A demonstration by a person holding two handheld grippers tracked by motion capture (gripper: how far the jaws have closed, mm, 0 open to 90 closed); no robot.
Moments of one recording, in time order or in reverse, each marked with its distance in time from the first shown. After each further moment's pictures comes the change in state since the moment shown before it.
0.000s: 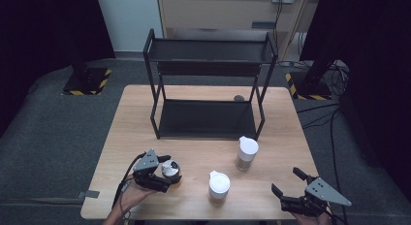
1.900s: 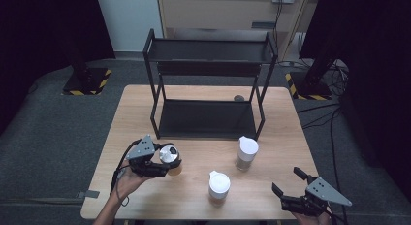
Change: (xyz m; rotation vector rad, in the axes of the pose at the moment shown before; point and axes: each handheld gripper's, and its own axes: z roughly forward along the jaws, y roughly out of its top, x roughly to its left) left arm 0.010 0.051 -0.022 -0.070 -0.009 0.075; right arm 0.000 -0.001 0.000 -0.004 -0.007 0.006
